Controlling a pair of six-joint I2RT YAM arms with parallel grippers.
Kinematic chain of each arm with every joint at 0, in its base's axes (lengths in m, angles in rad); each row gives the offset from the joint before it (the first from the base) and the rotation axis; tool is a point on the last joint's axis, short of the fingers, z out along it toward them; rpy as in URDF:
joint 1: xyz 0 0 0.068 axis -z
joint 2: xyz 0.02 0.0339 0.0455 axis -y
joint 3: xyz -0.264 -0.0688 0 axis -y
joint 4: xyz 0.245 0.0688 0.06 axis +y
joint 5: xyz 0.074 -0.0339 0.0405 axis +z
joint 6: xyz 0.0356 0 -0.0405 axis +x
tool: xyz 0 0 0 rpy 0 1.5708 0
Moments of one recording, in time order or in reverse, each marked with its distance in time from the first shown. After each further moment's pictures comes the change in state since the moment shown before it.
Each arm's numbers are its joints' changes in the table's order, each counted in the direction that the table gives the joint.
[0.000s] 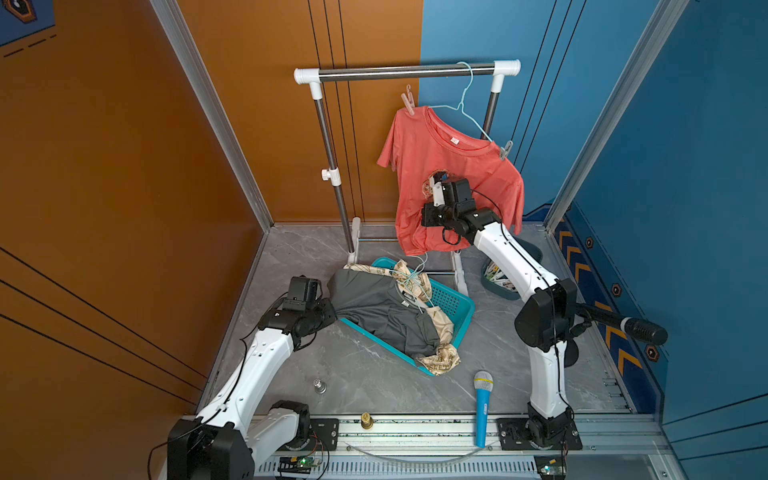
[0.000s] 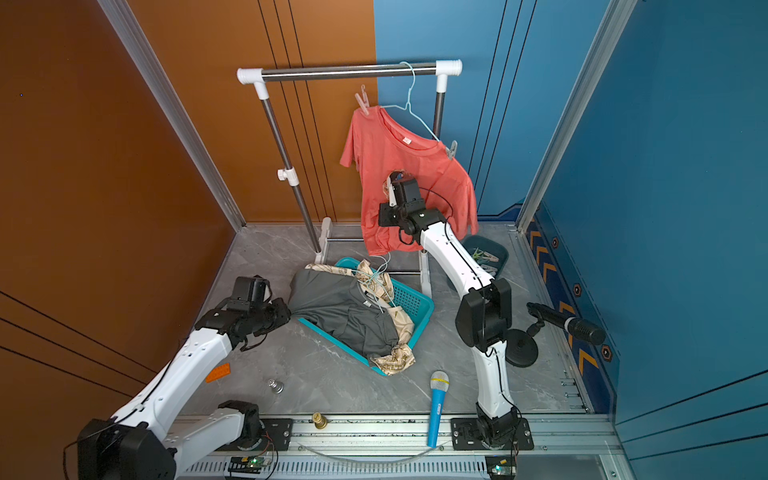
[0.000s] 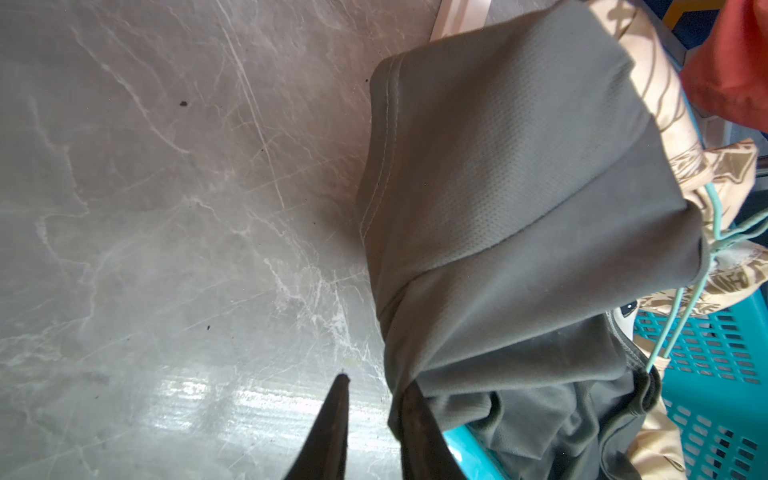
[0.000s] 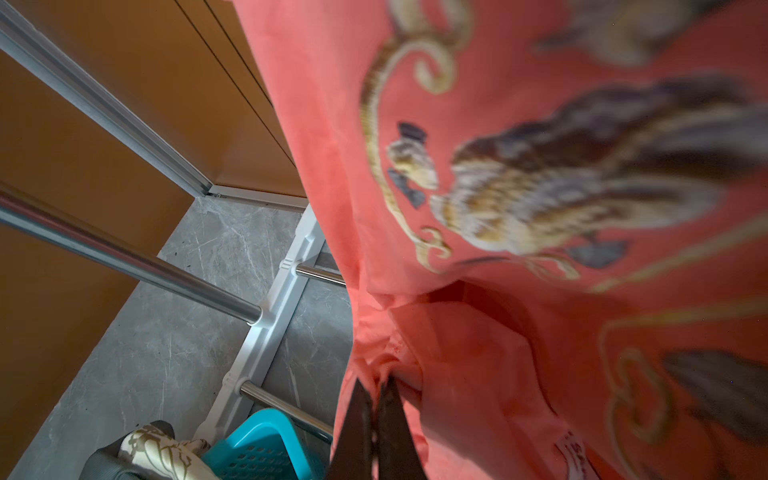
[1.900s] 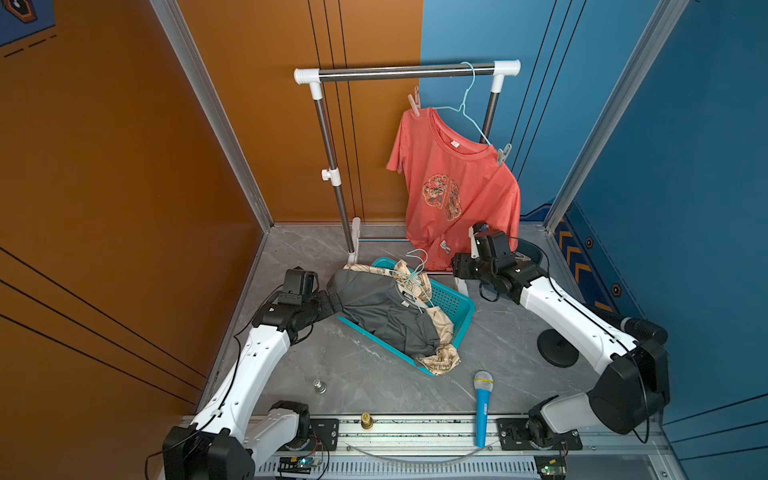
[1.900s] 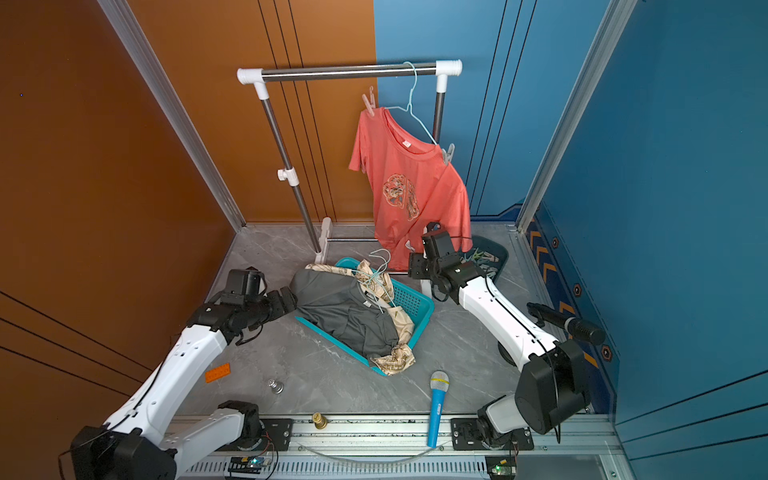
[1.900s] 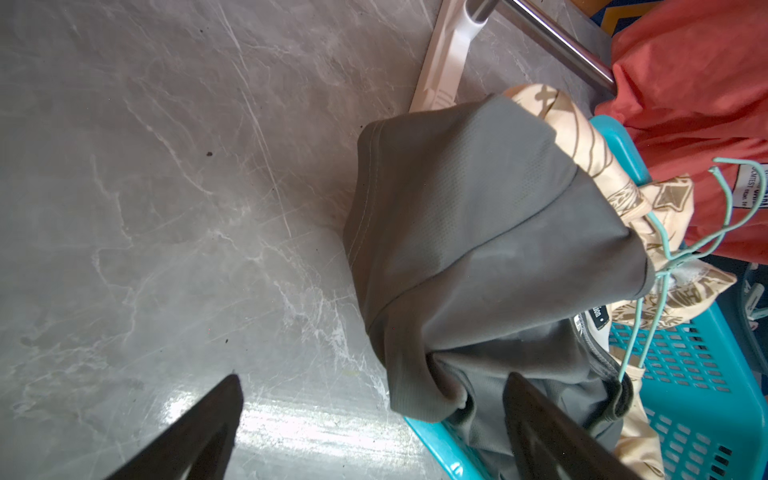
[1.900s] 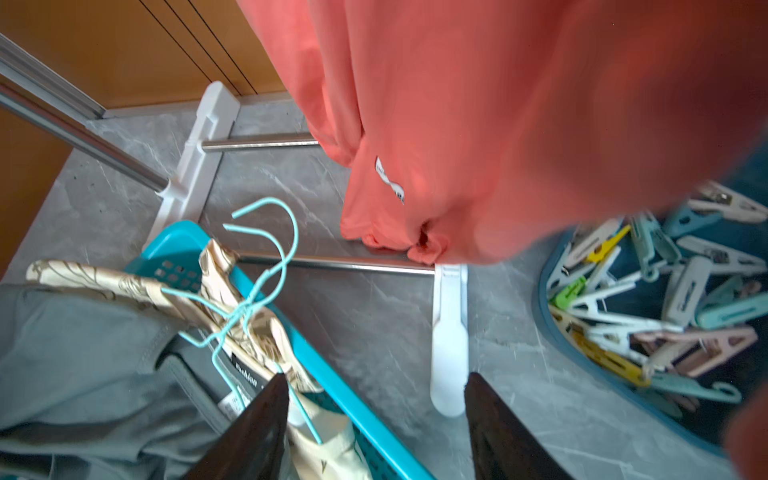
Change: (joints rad) left arm -0.008 -0.017 0.106 0.046 0.029 0.028; right arm 0.020 0.707 -0.958 -0.045 -0.158 0.107
